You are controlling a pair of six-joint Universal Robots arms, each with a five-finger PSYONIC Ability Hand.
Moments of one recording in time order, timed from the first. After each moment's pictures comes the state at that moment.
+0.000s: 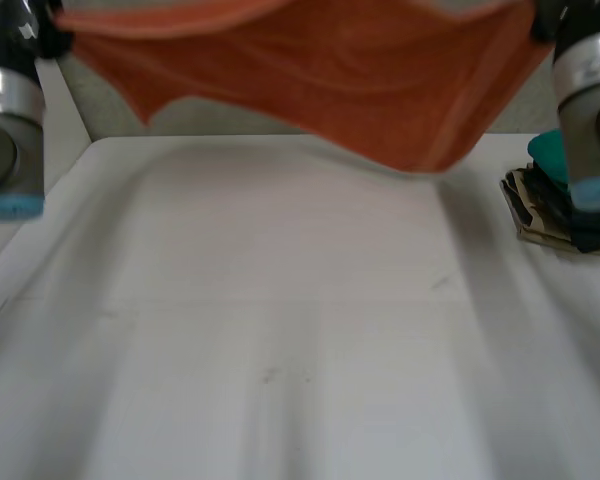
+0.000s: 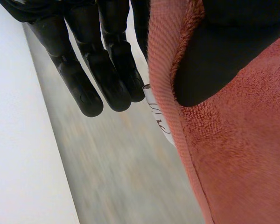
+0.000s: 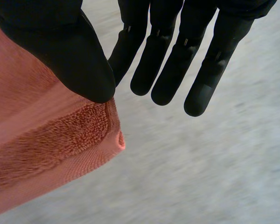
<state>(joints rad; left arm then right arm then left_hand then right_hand) 4.59 -2.14 -1.08 3.84 -1.50 3.19 1.81 -1.04 0.98 -0.49 1.49 2.55 1.16 1.20 1.20 1.20 0.98 1.14 1.18 1.19 1.20 0.99</state>
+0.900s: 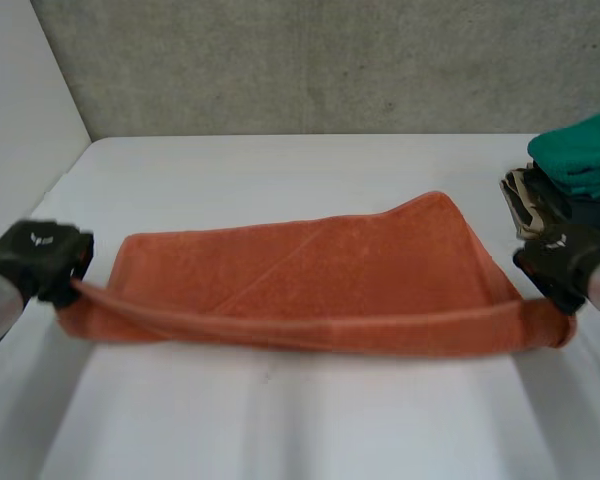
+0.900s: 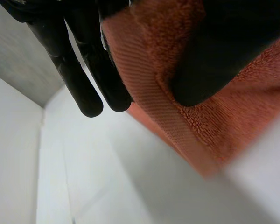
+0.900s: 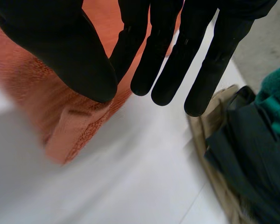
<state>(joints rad) 4.77 -1.67 -1.87 3.17 -1.29 3.73 1.61 -1.29 1.60 0.25 1.35 2.23 1.16 1.20 1.20 1.20 0.98 1.14 1.18 1.19 1.20 1.01</state>
